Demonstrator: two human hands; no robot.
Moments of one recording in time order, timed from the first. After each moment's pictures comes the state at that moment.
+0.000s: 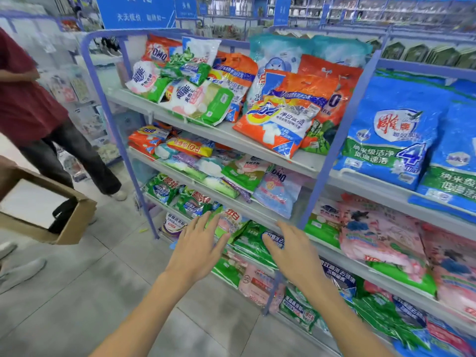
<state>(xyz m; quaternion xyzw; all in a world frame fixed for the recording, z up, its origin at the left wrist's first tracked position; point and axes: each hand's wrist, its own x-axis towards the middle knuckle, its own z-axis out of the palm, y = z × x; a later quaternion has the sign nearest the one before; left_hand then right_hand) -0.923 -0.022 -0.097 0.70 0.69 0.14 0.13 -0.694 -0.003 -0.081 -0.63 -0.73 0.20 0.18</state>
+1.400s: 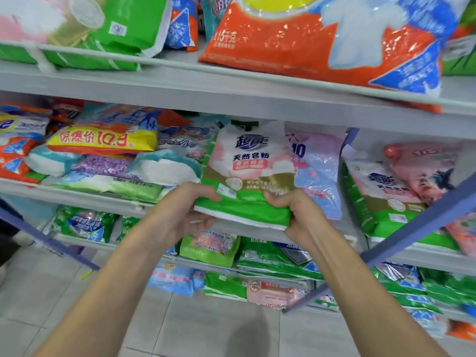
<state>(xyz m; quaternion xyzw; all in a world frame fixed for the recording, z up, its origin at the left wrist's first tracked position) -0.992 0.322 -0.203 0.37 0.57 0.30 0.67 -0.786 0.285 -0.242 -0.53 -0.20 0.64 0.52</state>
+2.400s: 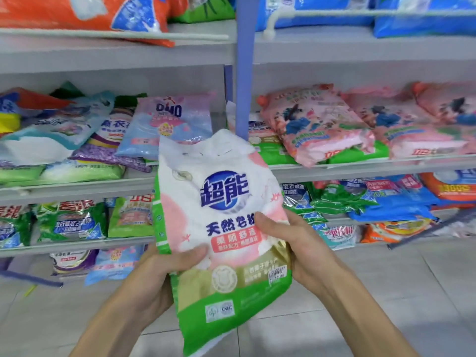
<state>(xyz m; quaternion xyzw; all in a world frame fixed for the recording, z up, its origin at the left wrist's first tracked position) -0.874 0.076 -0.221 0.36 0.38 0.25 0.81 -0.659 0.004 -0.222 -0.51 -0.16 0.63 0.56</state>
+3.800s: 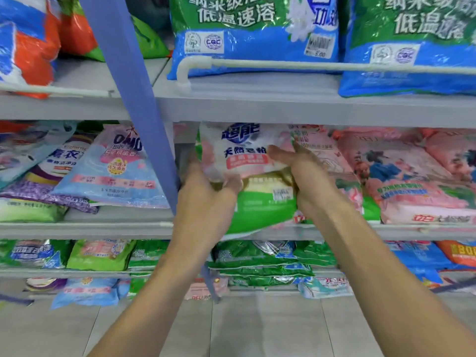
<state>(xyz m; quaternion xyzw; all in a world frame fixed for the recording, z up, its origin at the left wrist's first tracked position) -0.632 0.173 -0.178 0.62 0.55 0.36 0.43 -0.465 0.160 -0.175 -0.60 -0.22 0.49 0.59</state>
